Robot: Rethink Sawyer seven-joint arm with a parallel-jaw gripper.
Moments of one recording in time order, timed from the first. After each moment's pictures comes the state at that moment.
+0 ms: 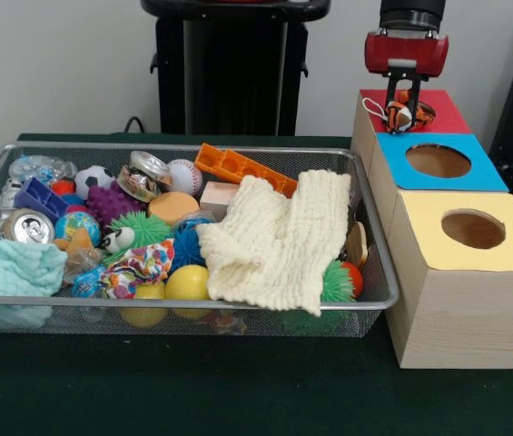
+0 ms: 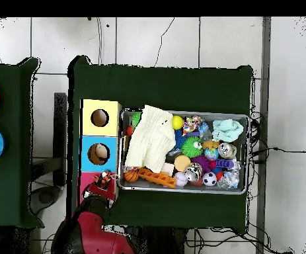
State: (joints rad) arm 0.28 -0.72 -0.12 2.33 0.32 -0.58 2.06
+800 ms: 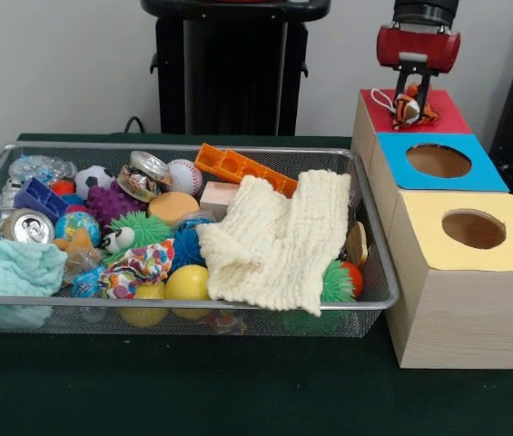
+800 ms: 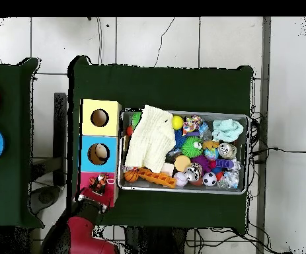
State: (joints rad) arm 0.44 -0.71 -0.17 2.34 0.51 -0.58 2.06
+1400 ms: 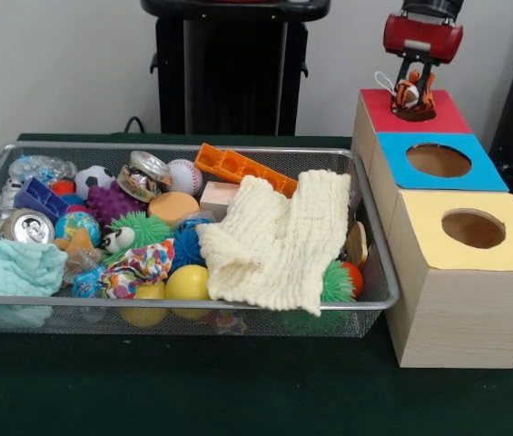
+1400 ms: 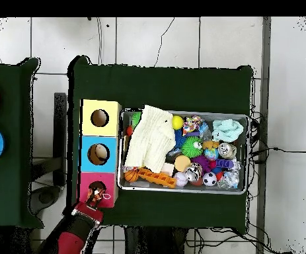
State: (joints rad) arm 0.65 -0.68 -0.23 2.38 0.70 -0.58 2.06
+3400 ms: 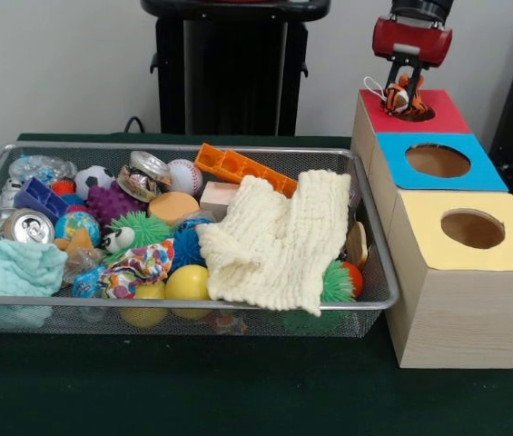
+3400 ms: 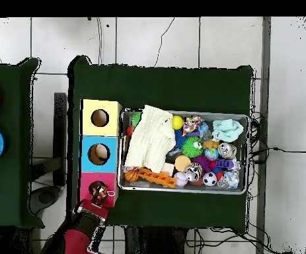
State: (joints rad) arm 0.57 -0.68 -0.22 2.39 0.62 -0.61 2.06
